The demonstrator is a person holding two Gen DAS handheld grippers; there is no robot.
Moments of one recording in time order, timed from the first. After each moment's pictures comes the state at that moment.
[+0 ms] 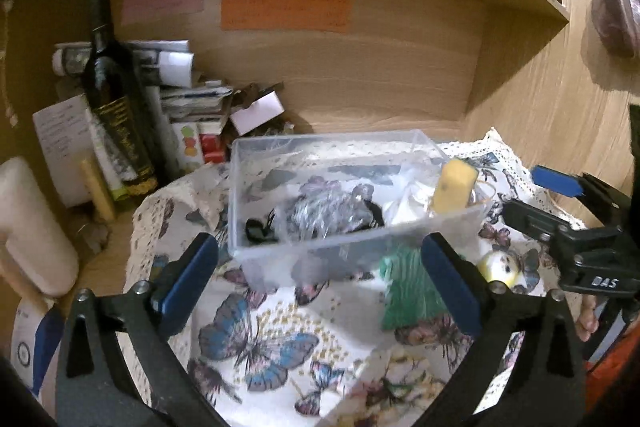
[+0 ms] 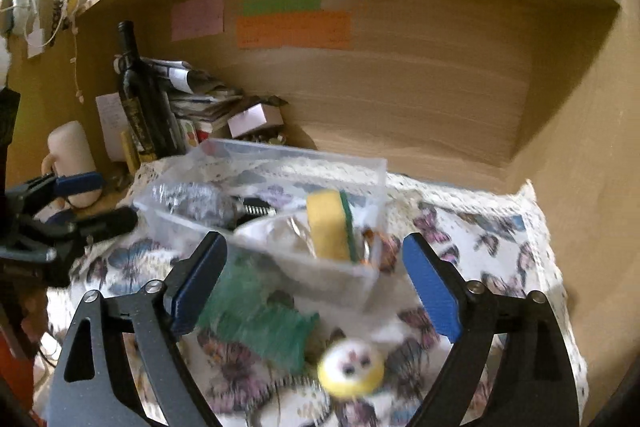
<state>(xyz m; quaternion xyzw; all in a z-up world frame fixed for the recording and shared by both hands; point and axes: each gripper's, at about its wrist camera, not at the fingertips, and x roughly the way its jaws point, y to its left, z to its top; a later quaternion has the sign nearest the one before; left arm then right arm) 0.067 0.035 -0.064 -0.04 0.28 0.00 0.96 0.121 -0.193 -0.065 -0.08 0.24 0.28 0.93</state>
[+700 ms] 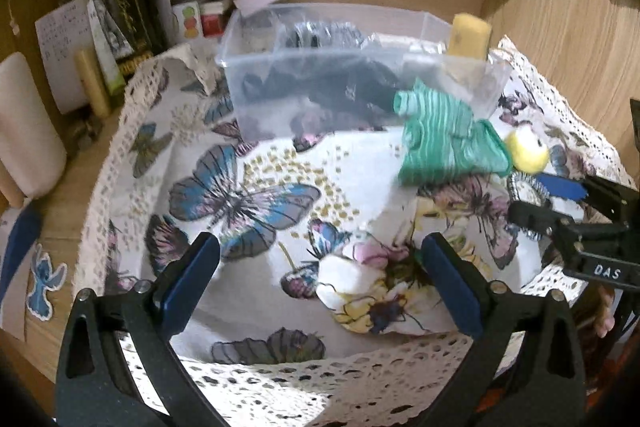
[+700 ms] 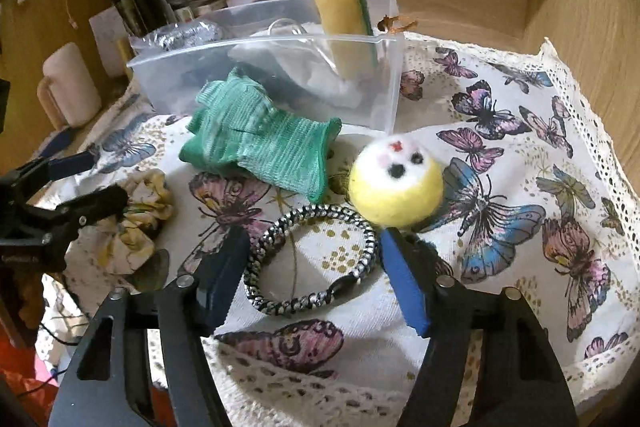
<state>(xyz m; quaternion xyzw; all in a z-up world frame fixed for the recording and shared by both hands) 0.037 0.020 -0.151 -0.03 0.39 0.01 0.92 0.101 -0.199 -0.160 -0.08 0.38 0.28 0.88</state>
